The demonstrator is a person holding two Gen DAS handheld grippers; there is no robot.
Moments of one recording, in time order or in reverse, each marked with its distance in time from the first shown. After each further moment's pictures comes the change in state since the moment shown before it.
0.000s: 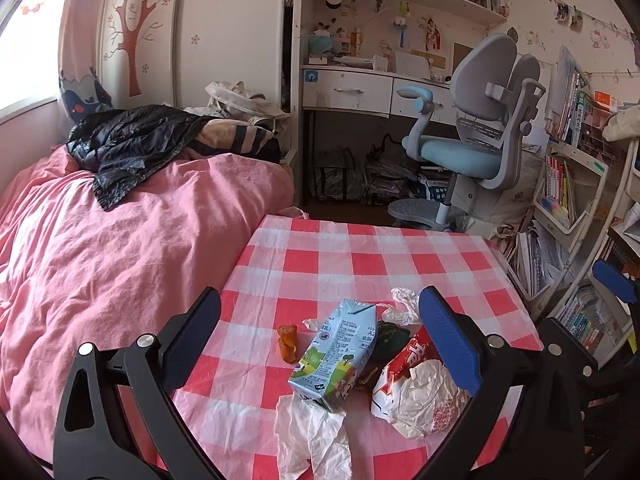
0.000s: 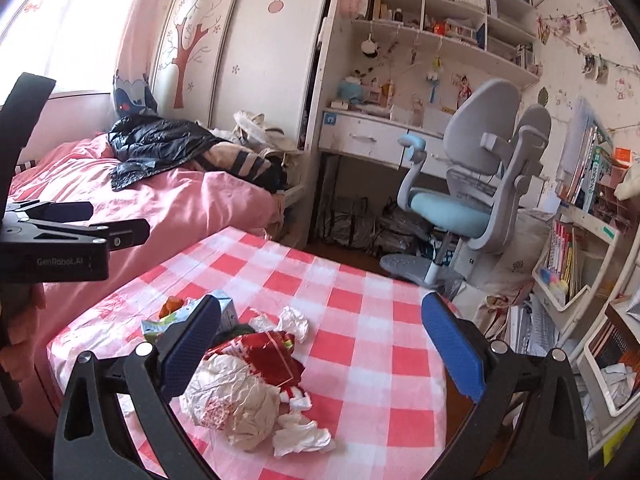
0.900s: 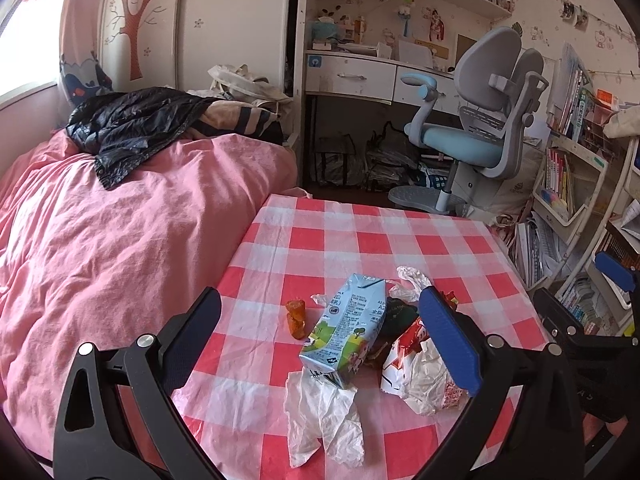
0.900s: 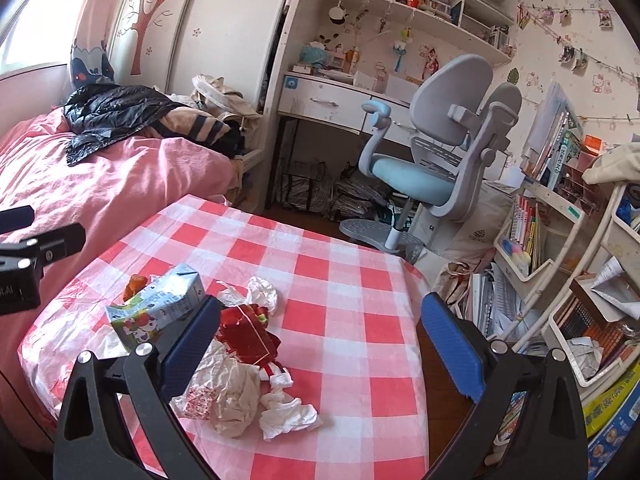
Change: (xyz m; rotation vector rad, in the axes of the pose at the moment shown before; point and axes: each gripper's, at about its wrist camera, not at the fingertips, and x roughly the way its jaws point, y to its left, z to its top) left arm 0.001 0.016 -0.014 -0.017 0.055 -0.011; right arm 0.007 0.010 0.001 0.023 0.129 -0.203
